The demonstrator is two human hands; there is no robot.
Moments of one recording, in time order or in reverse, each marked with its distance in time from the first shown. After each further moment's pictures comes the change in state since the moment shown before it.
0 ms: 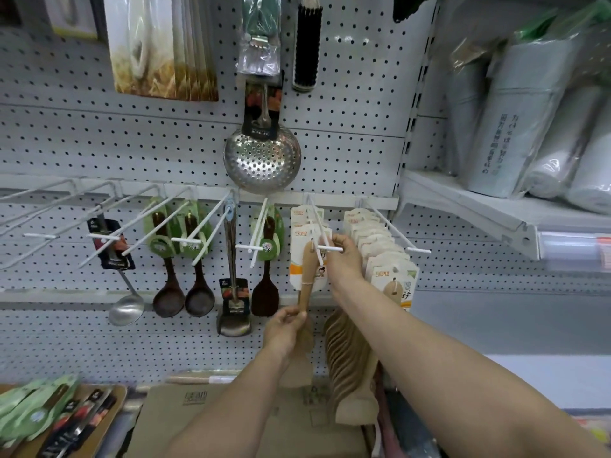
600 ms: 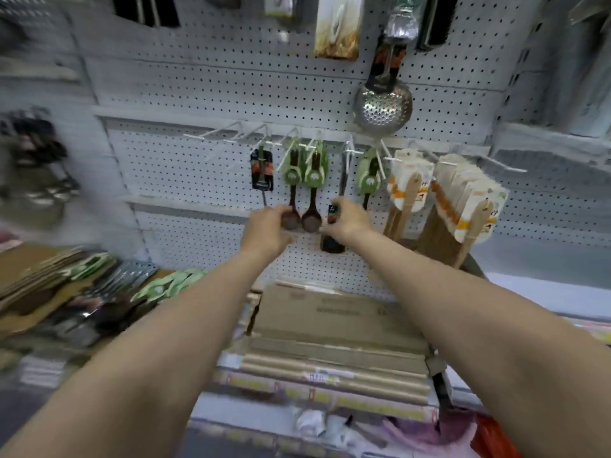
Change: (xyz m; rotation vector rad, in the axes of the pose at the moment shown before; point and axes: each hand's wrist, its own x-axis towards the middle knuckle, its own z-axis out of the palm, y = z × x) left_hand -0.175 0.091 -0.278 0.999 0.242 0.446; right_hand -0.252 -0.020 0.100 -0.997 -0.448 -0.211
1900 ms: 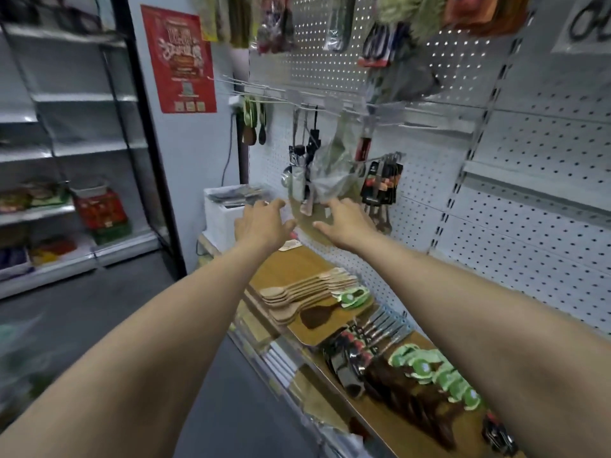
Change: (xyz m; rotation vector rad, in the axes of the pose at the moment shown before) left_hand -0.011 -0.593 -0.495 0.423 0.356 -0.592; right_hand -0.010 -0.677 0.438 -0.177 -0.251 -0.848
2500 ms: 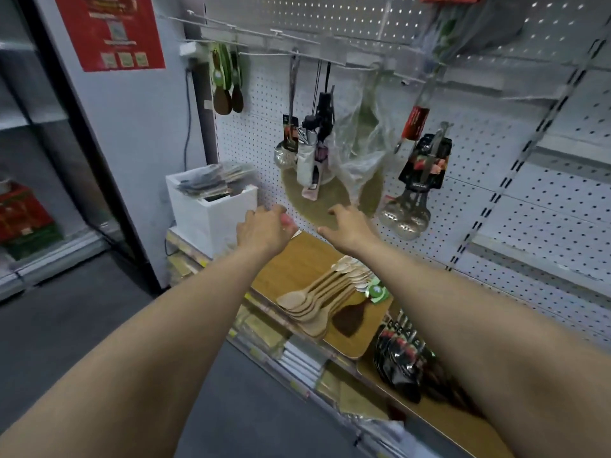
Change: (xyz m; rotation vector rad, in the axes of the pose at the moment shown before) left_hand 0.190 -0.158 0.064 -0.056 -0.239 0.170; right_hand 0.171 -0.076 0.142 -0.005 -0.052 0.325
